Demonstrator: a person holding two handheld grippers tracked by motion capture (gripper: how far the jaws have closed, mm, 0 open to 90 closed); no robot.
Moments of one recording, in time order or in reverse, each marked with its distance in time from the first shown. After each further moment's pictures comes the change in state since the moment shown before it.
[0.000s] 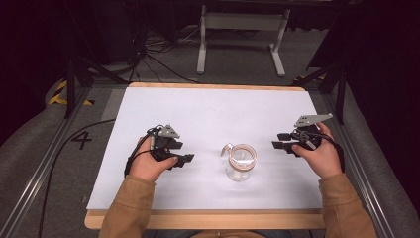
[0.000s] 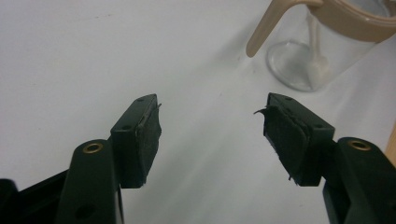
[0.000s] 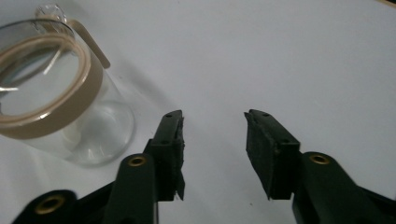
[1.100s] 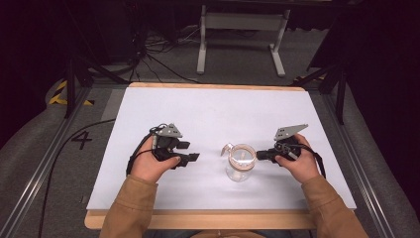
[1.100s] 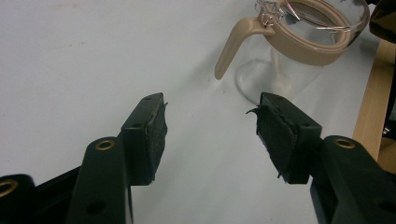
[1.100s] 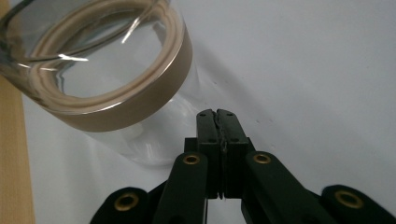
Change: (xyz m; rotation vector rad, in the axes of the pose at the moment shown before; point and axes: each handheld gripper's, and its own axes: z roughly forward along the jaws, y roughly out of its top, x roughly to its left) left arm -0.011 0.008 -0.004 -0.071 -0.082 0.015; right arm 0.032 -0.008 0.046 0.031 0.208 -0.083
